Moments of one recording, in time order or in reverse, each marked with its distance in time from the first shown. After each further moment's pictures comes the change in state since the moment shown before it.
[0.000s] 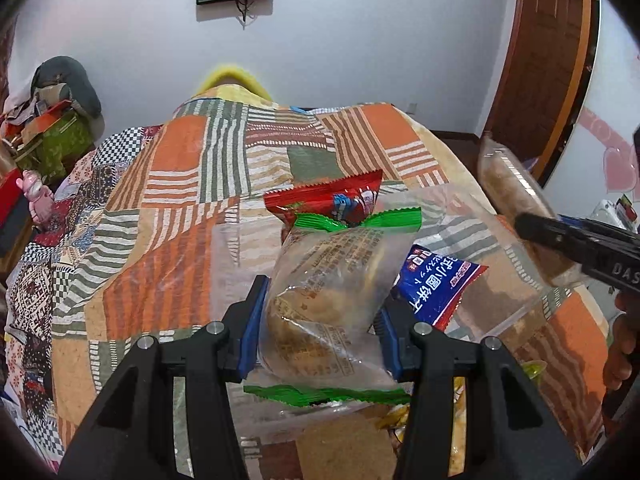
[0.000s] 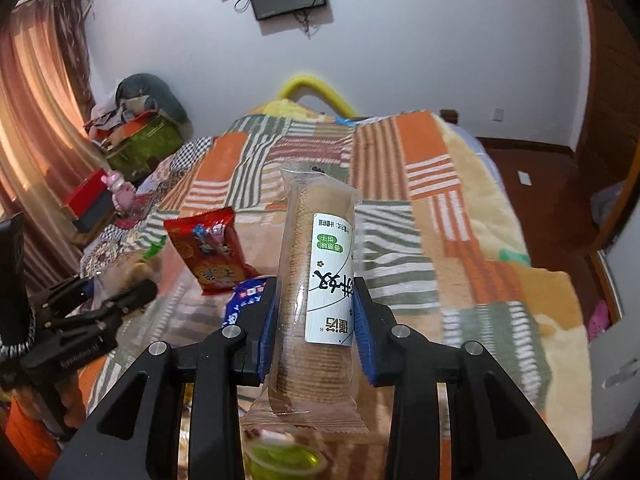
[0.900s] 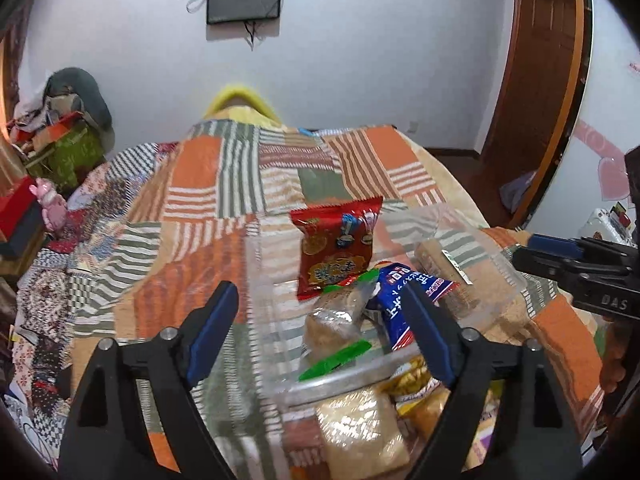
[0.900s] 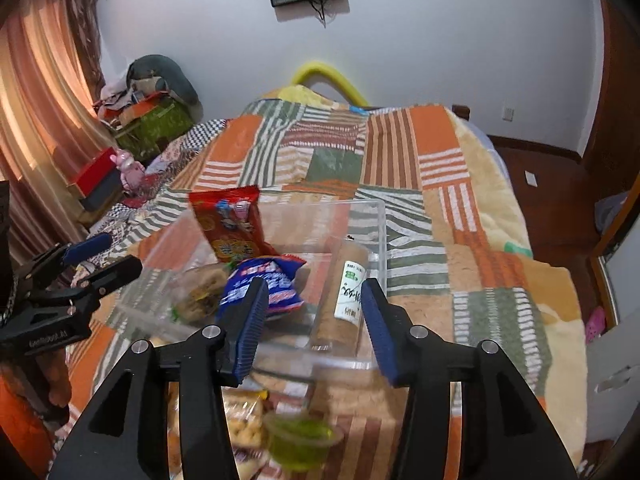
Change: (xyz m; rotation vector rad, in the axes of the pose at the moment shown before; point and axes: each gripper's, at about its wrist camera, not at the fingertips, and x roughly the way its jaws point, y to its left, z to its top) left arm -0.066 0.013 -0.005 -0.003 -0.091 0.027; right arm -0.044 0.016 -0.012 -0.060 0.009 0.003
